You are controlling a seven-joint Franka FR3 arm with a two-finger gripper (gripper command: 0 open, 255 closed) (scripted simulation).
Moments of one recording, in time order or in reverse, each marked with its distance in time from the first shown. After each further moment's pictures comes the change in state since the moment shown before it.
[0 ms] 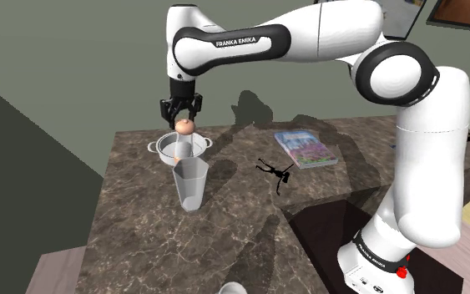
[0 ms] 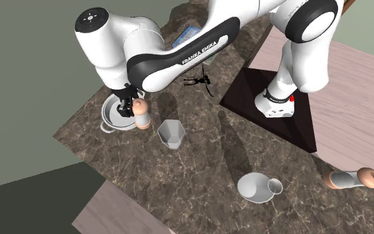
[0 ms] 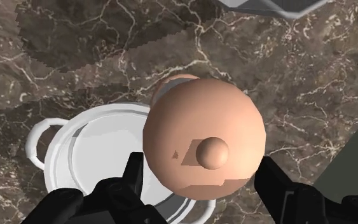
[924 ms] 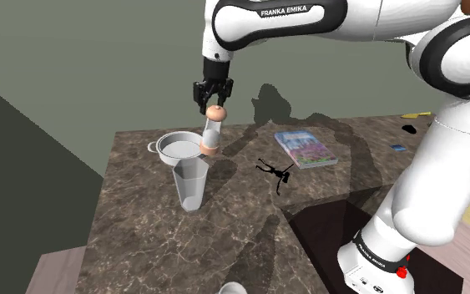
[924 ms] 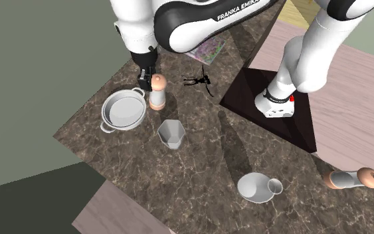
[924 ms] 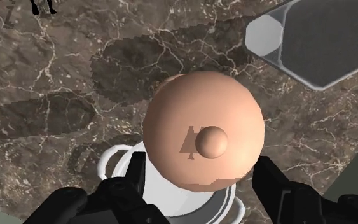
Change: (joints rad) arm -0.096 -0.312 -0.018 -0.275 0.077 -0.031 -0.116
